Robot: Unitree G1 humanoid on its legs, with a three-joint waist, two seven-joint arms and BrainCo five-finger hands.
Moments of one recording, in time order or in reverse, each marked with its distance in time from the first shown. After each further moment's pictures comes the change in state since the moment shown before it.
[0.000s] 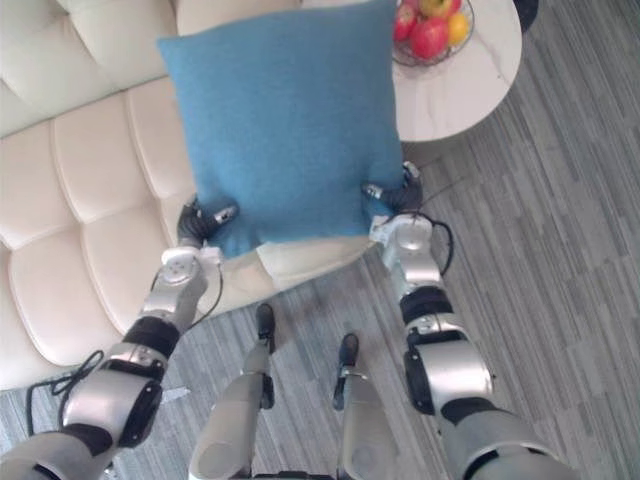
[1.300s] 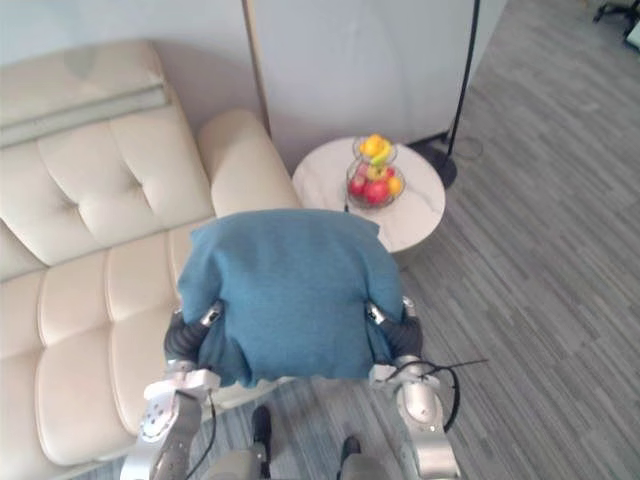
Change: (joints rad) left arm 1.063 -0.151 -0.076 -0.959 -0.035 -0.046 -0.043; right arm 1.147 0.137 0.108 -0.961 -0.119 -0.077 0.124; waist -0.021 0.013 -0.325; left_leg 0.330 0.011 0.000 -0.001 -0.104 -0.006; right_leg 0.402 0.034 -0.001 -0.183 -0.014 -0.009
